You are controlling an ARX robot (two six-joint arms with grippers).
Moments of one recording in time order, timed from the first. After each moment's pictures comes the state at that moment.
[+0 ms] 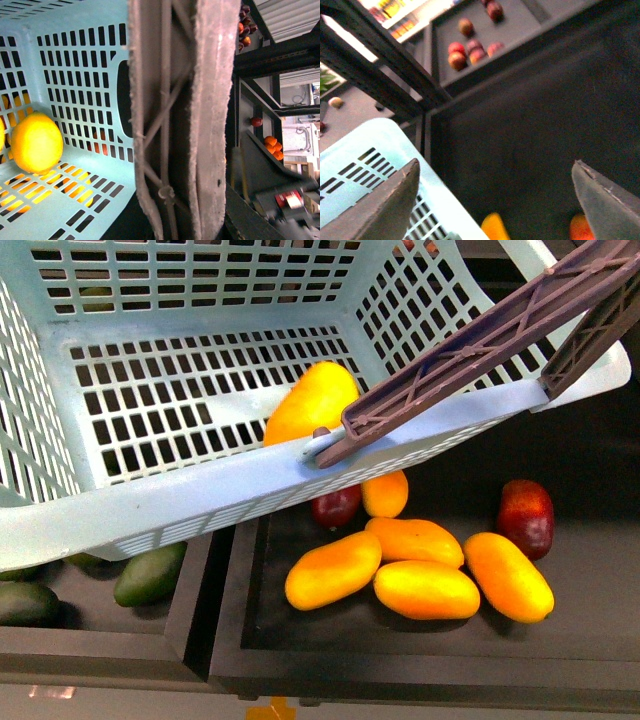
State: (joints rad) left arm -0.61 1.70 1.43 -0.20 0.13 -0.97; right arm 0.02 1.34 0.70 0.53 0.02 0.36
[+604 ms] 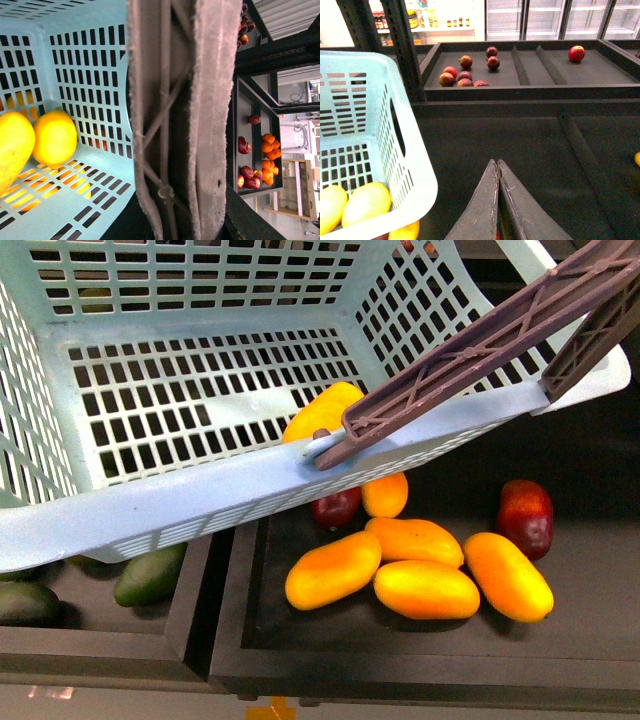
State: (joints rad) left arm -0.61 1.70 1.43 -0.20 0.14 -0.97; right arm 0.00 0.96 0.19 0.76 0.00 0.01
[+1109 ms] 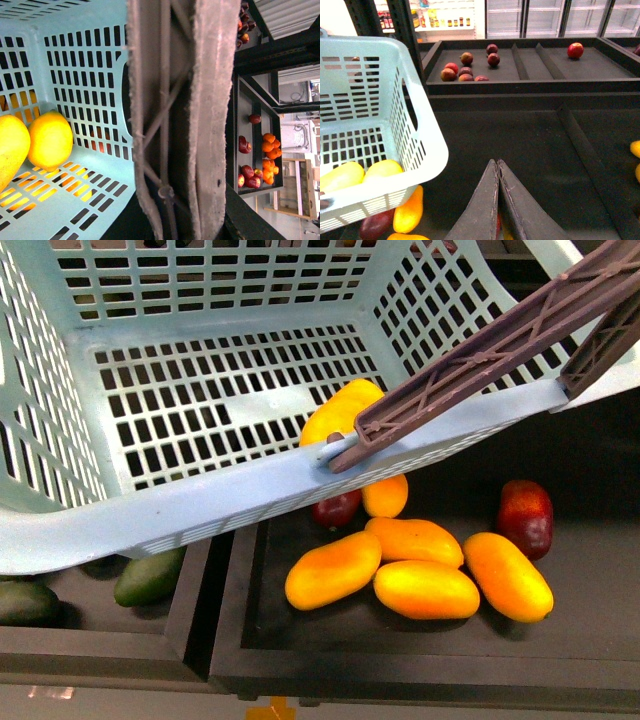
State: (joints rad) left arm -0.61 1.70 1.43 -0.20 0.14 -0.97; right arm 0.00 0.67 0.06 0.60 0.00 0.01
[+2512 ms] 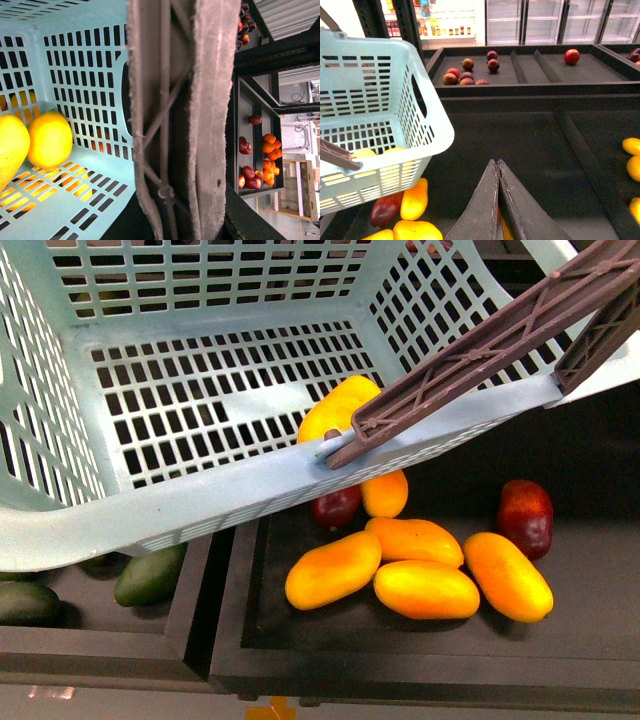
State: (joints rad) left arm -0.61 1.70 1.43 -0.20 0.14 -0.97; right arm 0.00 0.01 0.02 0.00 0.00 0.01
